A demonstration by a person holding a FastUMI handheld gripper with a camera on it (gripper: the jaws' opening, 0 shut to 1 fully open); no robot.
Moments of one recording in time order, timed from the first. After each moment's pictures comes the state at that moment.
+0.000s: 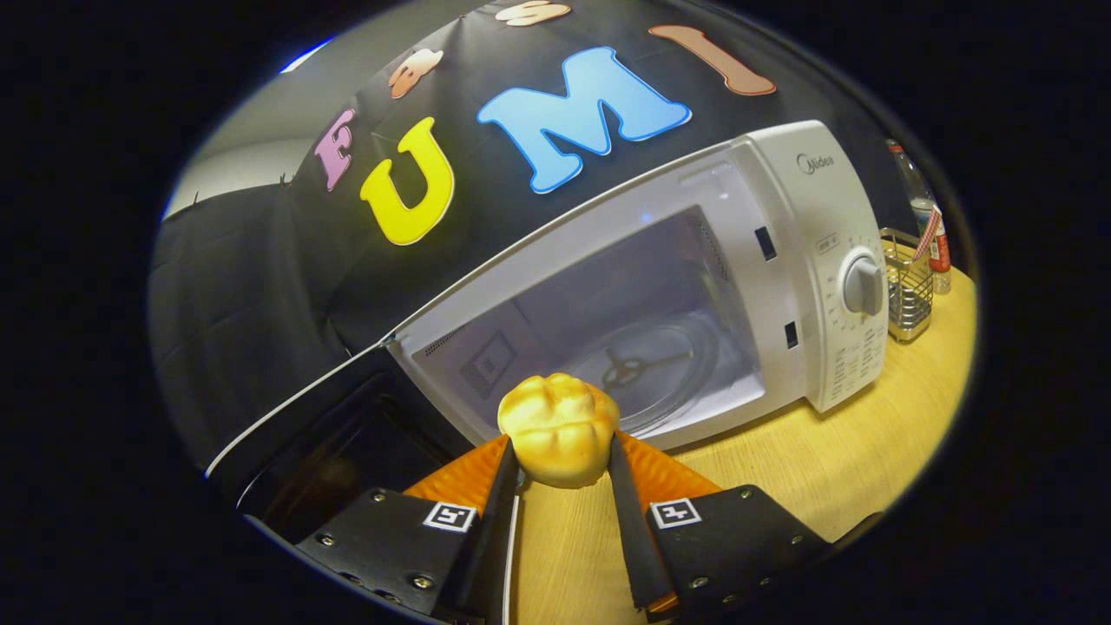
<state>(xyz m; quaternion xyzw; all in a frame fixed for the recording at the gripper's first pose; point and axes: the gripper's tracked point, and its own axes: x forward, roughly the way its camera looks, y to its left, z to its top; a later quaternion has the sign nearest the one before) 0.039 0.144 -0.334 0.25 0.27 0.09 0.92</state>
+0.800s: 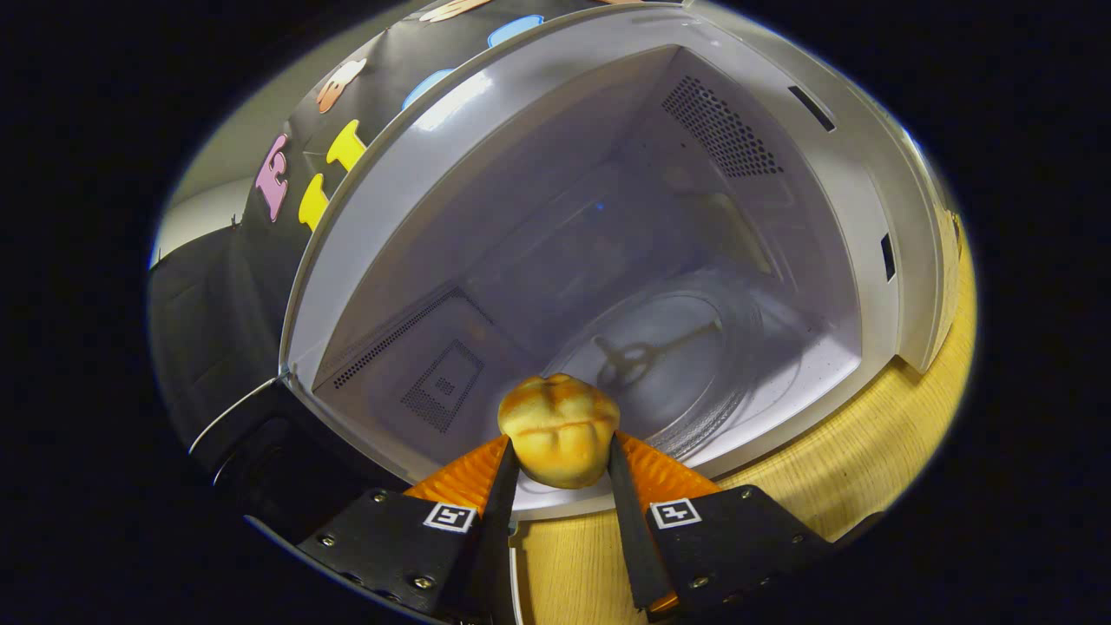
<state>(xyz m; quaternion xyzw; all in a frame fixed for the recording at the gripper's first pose) 0.114 0.162 -0.395 0.32 0.28 0.04 0.90</state>
